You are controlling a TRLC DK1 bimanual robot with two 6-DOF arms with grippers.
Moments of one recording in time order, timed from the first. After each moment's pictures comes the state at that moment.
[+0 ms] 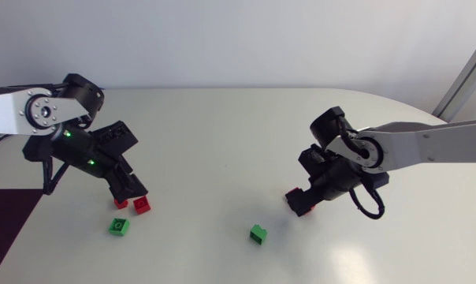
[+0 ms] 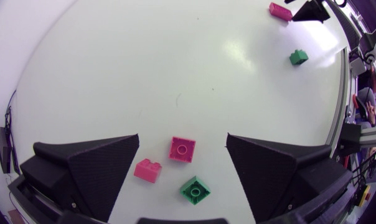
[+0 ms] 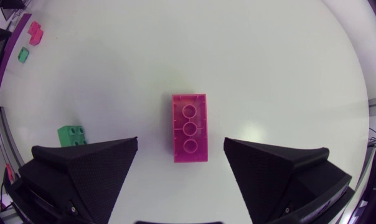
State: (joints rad) left arm -0.11 1.47 0.98 -0.74 0.20 0.71; right arm 0.37 1.61 0.88 -0.46 -0.06 -0.13
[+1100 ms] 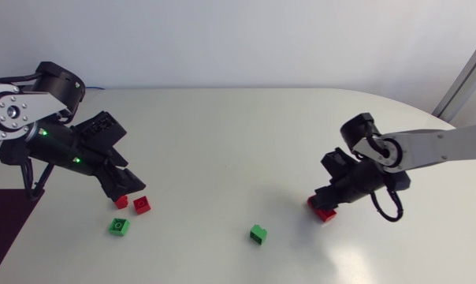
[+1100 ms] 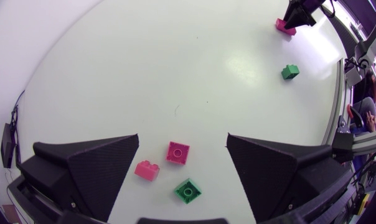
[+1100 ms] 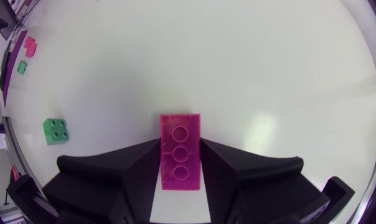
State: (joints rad) left arm -0.11 1.34 0.94 -0.74 0.24 0.66; right arm 0.14 1.61 0.81 -0.44 -0.18 -0.22
